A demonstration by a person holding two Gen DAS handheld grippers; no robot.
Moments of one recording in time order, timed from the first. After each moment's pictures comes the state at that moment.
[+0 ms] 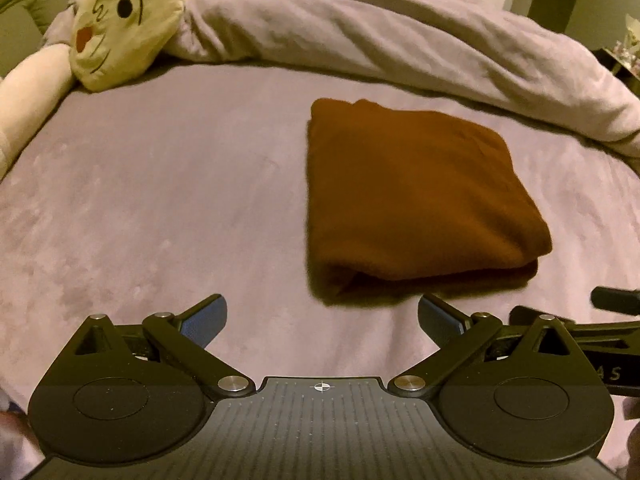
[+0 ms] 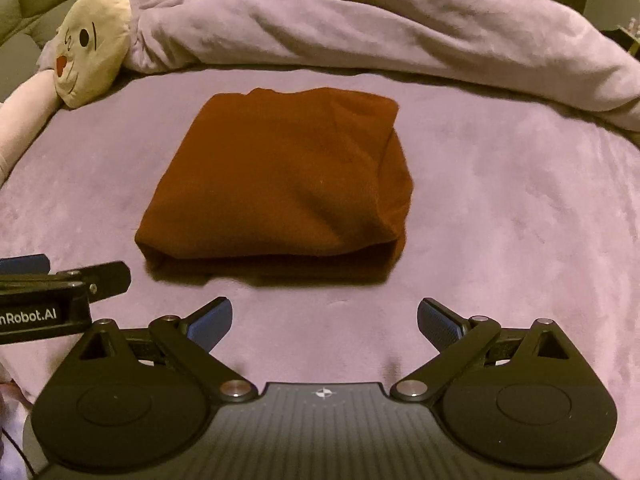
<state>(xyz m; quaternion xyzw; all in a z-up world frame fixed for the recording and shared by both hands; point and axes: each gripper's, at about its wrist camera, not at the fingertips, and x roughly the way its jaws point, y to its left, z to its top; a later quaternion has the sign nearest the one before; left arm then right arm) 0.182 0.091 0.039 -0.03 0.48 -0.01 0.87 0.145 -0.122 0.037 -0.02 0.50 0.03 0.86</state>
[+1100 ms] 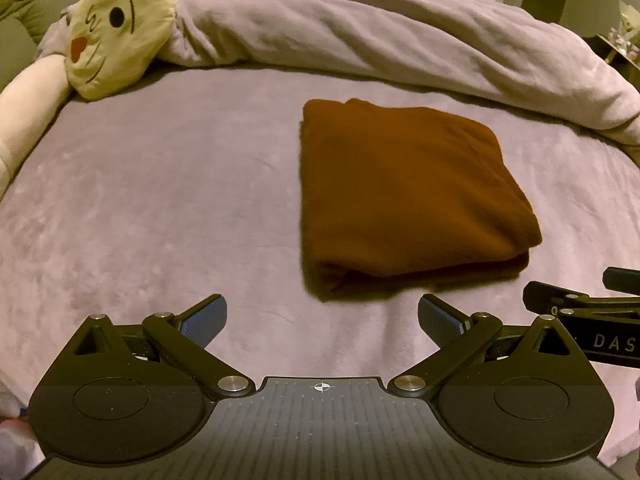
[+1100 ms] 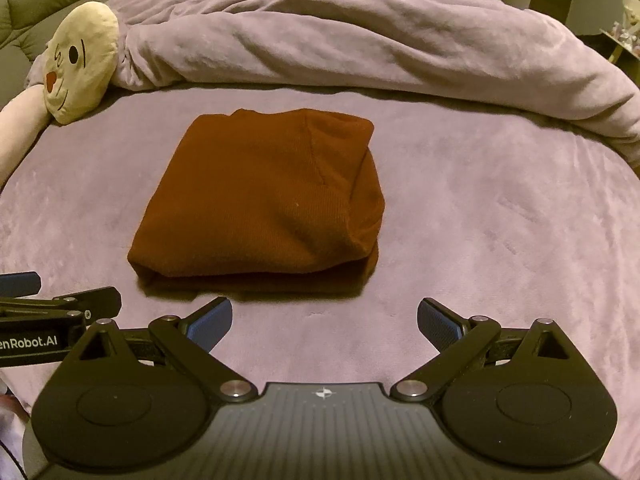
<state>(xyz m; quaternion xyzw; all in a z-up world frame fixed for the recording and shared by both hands) 0.178 0.085 0.050 -0.01 0.49 -0.02 0.87 0.140 -0.131 0.055 -0.02 0.49 0.01 0.87</state>
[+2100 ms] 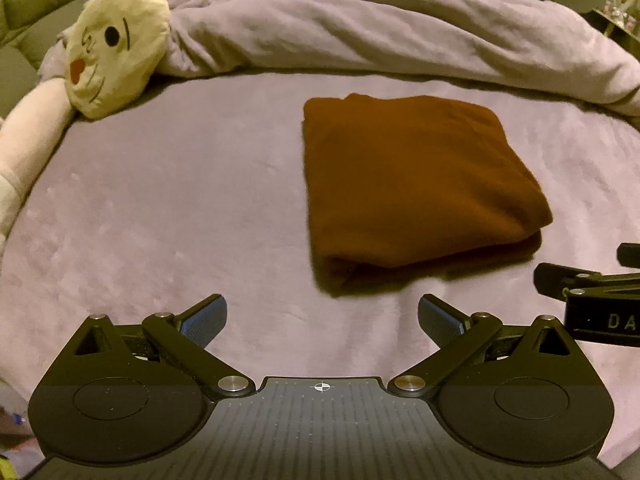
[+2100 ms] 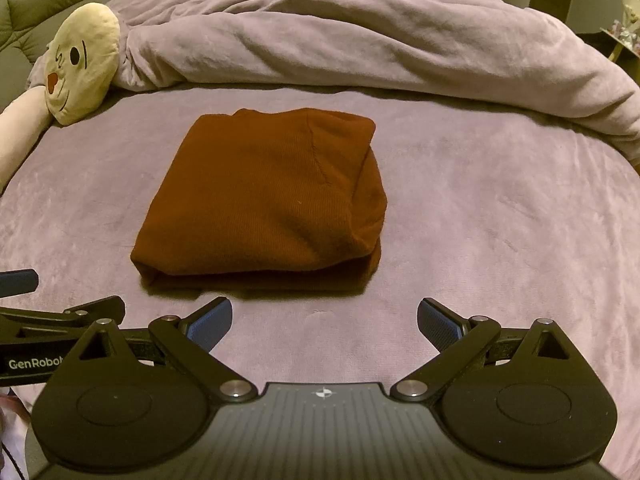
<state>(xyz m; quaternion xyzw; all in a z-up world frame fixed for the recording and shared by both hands) 0.174 0.073 0.048 0.03 0.49 -0.01 0.87 0.141 -0.132 0.055 -0.01 0.49 0.02 0.87</state>
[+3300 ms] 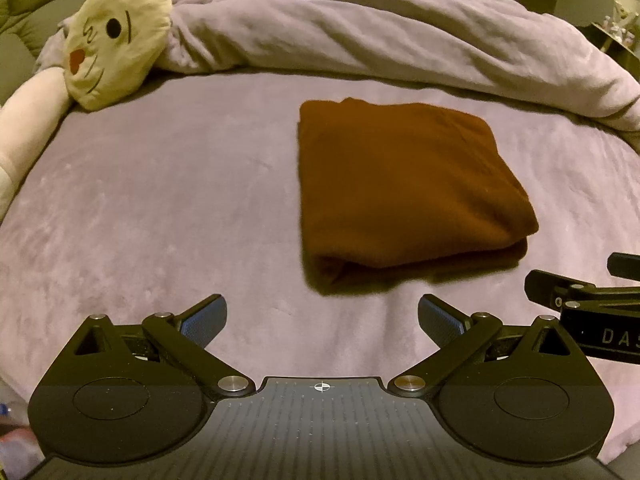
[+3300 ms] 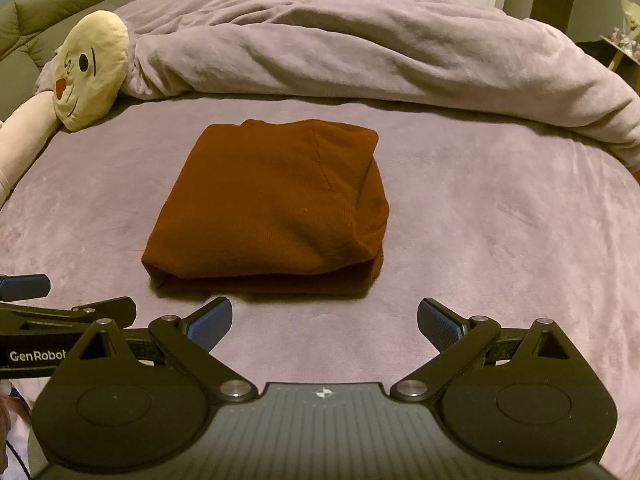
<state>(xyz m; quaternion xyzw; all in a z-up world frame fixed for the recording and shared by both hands) 0.169 0.076 0.054 0.01 0.49 -0.02 0.87 0.131 -0.131 0.064 -0.01 0.48 0.02 0.88</state>
